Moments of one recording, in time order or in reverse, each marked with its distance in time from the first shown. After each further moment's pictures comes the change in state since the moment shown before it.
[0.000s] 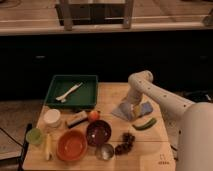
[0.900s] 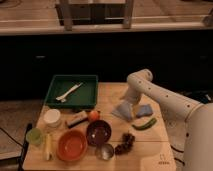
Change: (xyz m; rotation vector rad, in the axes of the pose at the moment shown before) arm -0.006 -0.002 -0.025 0.047 0.024 -0.030
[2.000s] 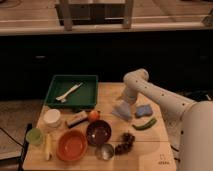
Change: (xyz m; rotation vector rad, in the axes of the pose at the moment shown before) arm -0.010 -0.014 0.019 -0.024 -0.034 -0.048
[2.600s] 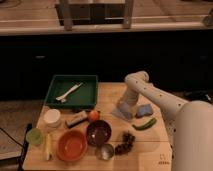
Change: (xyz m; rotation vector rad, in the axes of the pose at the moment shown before) arm 0.011 0.007 0.024 -0.031 -0.028 0.028
